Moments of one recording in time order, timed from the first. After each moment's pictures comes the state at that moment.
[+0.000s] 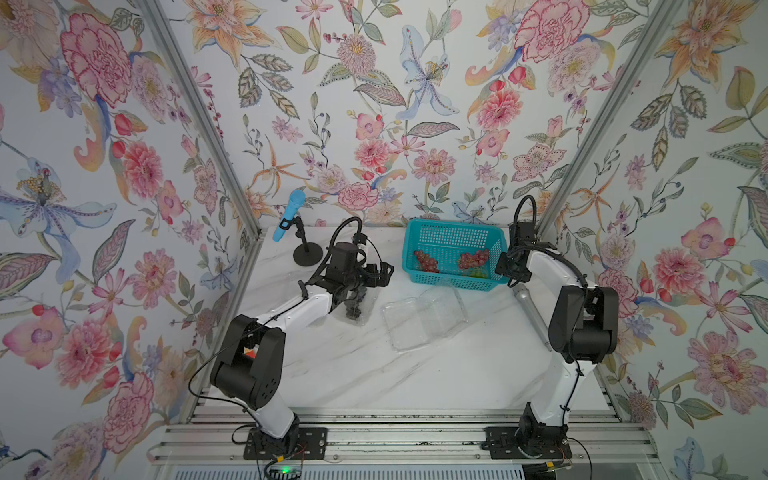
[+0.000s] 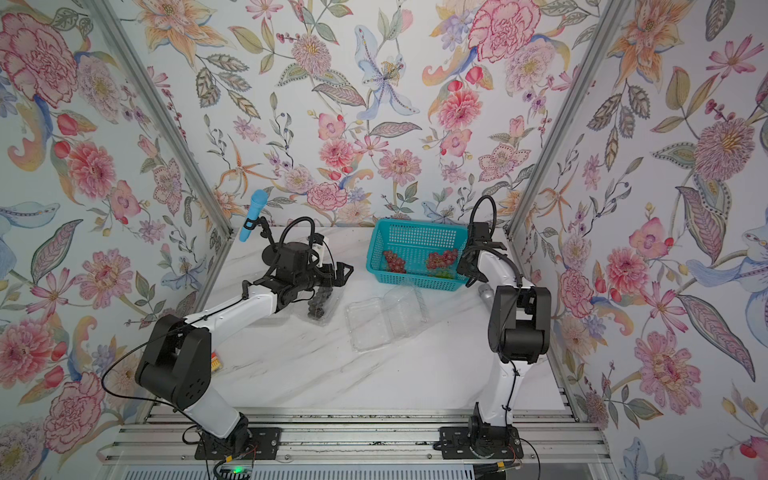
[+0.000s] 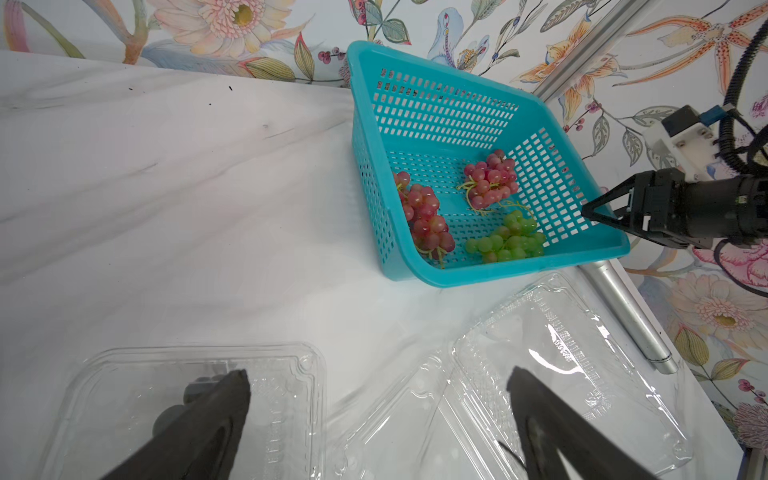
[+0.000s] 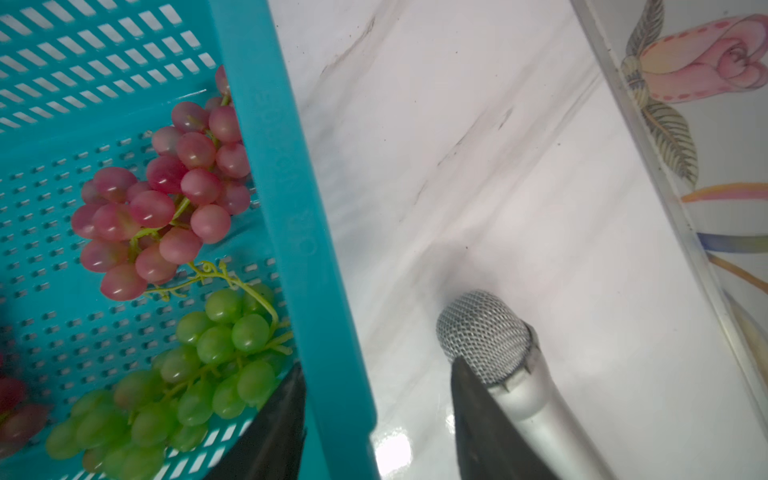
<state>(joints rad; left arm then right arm) -0.43 1.67 1.13 0.00 0.24 -0.35 0.01 1.92 1.55 -0.69 0.20 0.34</state>
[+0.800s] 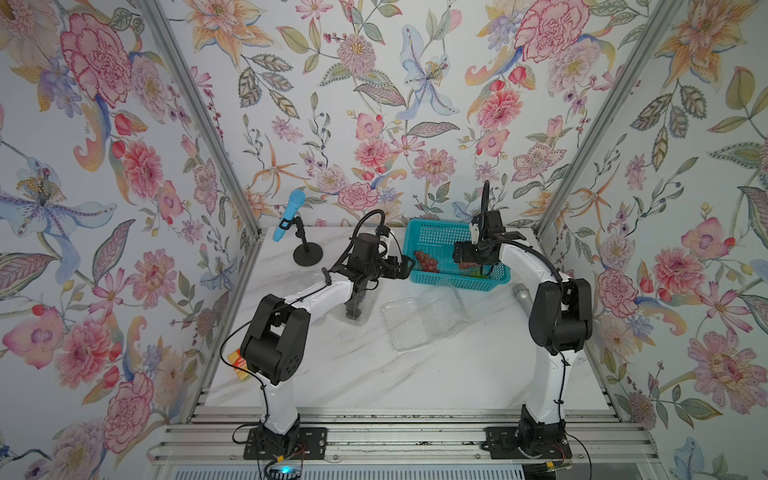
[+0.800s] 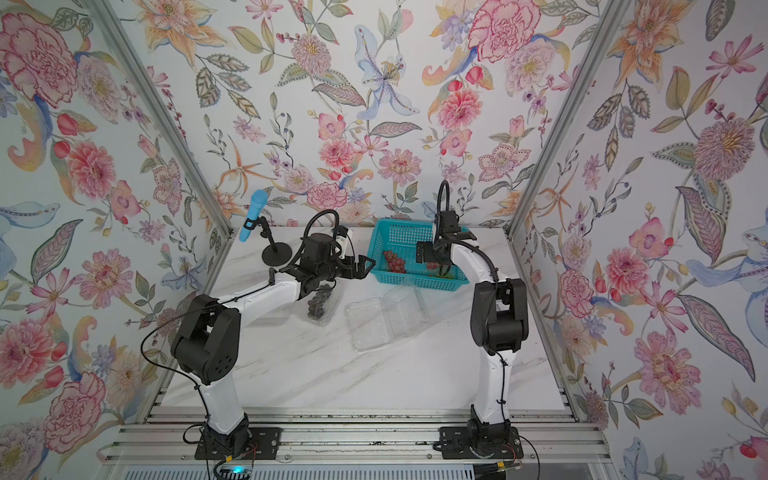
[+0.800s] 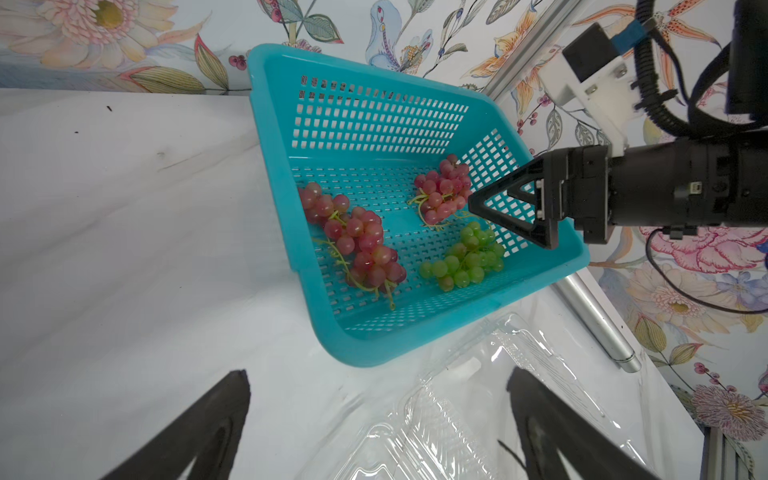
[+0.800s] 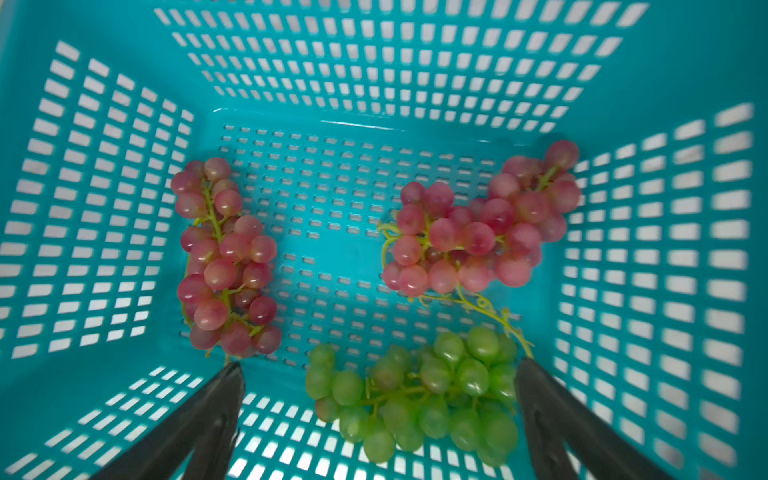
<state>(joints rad) -0.51 1.89 1.36 0.03 0.31 -0.37 0.19 2.08 1.75 -0.65 -0.08 0.14</state>
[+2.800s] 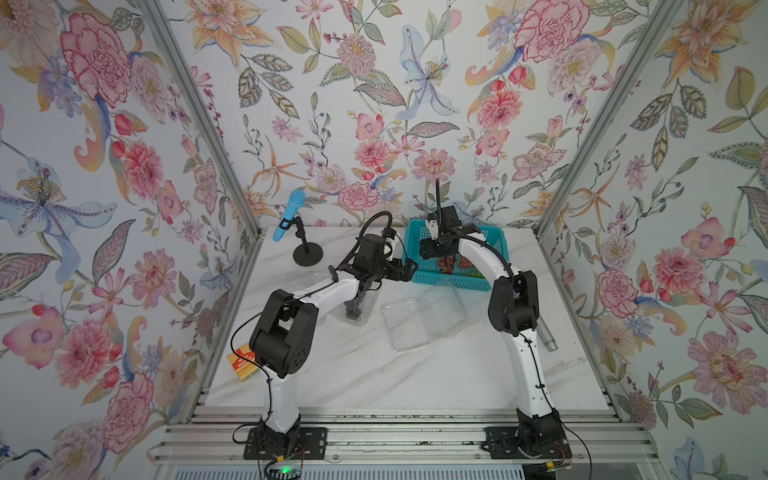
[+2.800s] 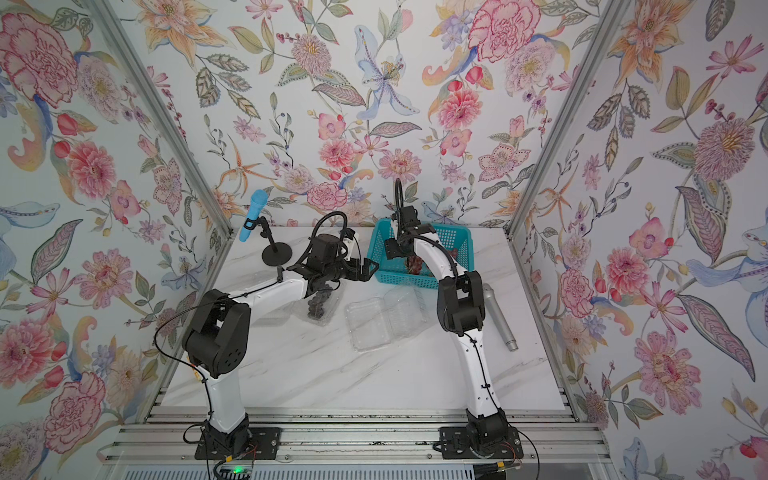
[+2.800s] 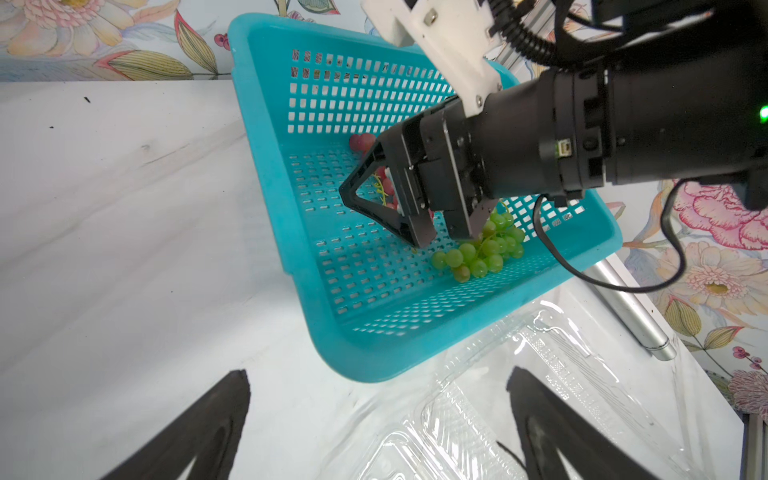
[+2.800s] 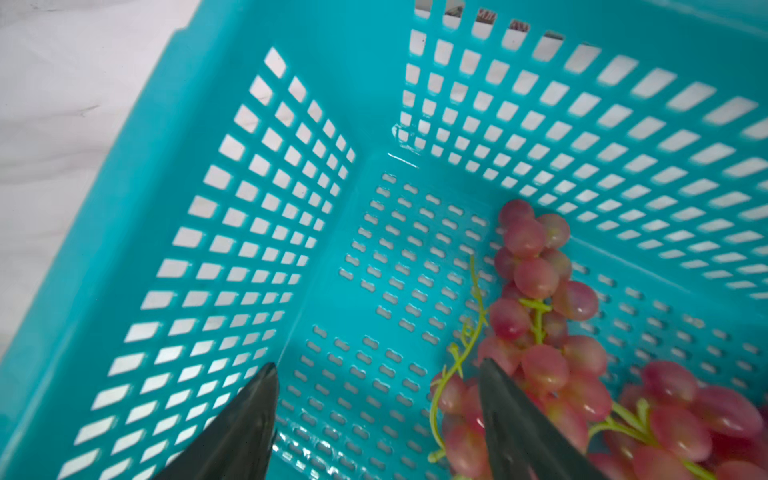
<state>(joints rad) -0.52 1.94 1.39 -0.01 0.28 -0.29 0.35 2.47 2.29 -0.77 -0.07 0.06</state>
